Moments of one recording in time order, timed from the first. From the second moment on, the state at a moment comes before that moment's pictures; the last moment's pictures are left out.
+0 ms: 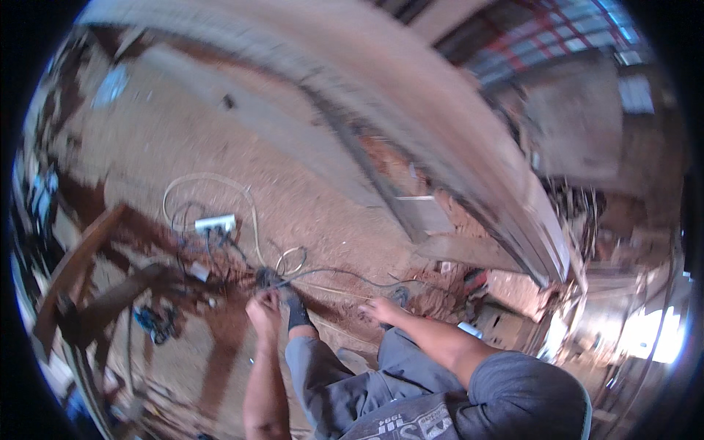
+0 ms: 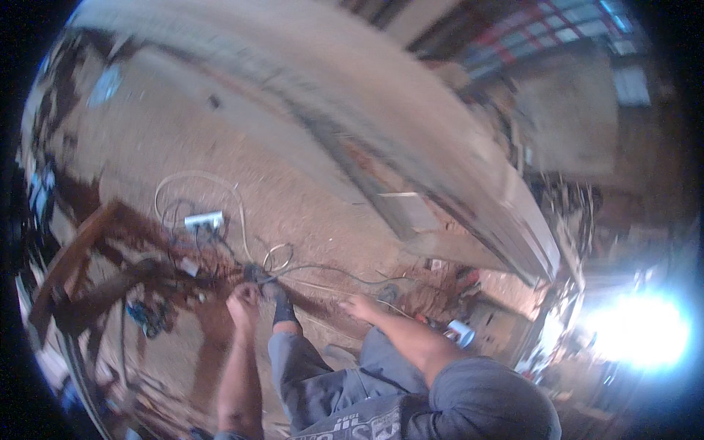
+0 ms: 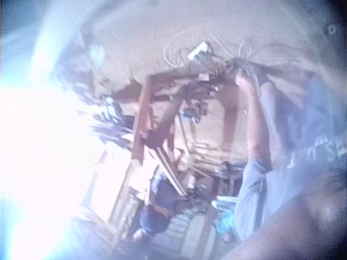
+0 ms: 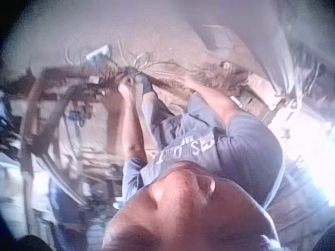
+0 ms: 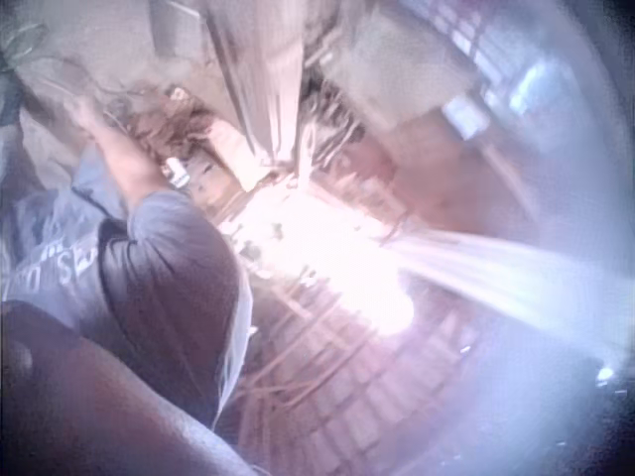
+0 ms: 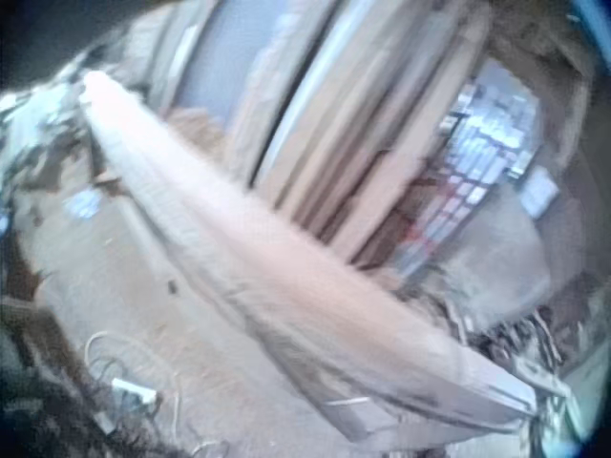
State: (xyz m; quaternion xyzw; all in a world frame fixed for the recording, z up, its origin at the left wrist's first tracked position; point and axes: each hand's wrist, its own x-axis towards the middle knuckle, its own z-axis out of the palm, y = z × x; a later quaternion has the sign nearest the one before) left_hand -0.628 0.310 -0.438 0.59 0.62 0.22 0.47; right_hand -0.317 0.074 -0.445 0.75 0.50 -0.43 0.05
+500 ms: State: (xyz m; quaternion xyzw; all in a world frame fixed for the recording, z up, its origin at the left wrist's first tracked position) left_hand -0.244 0.039 -0.153 0.86 0.16 0.10 0.48; right_hand -0.144 -0.381 -0.354 0.89 -0.03 -0.43 -0.17
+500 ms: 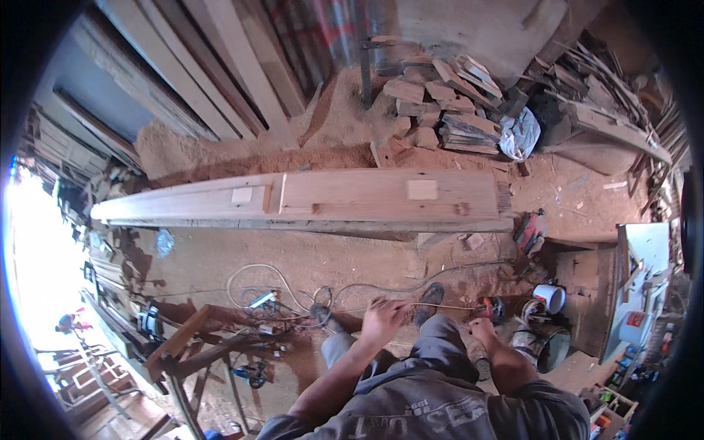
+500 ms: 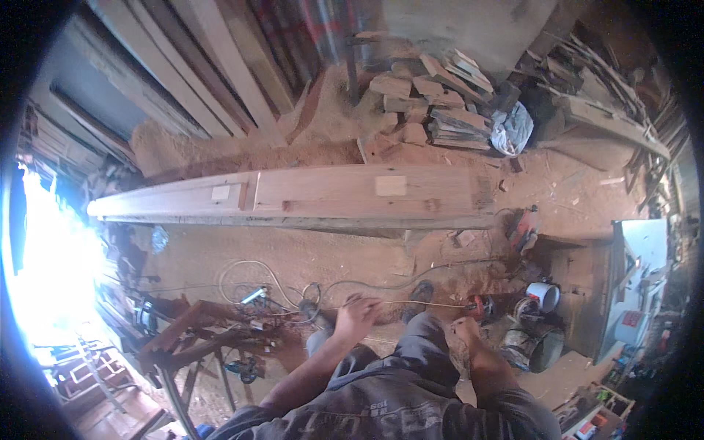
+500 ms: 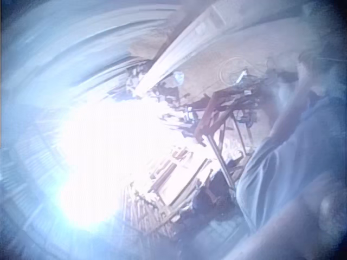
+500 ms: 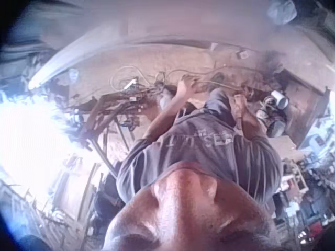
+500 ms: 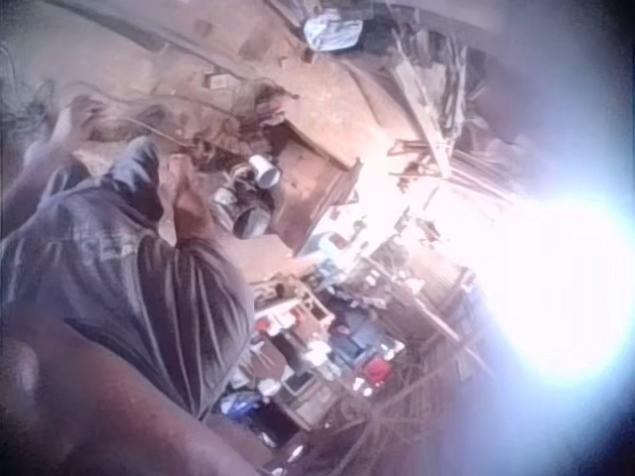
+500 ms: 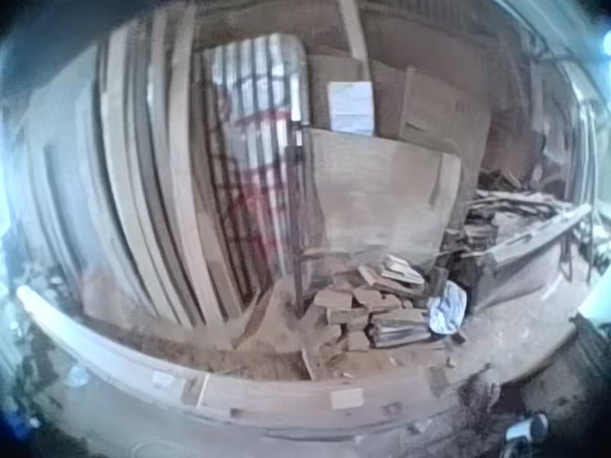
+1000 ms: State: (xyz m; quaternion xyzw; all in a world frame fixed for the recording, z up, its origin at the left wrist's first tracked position) left_hand -0.045 -0.047 0.120 0.26 -0.42 -0.01 0.87; right_hand -0.194 -0.440 -0.349 0.69 -0.42 -0.28 -0.51
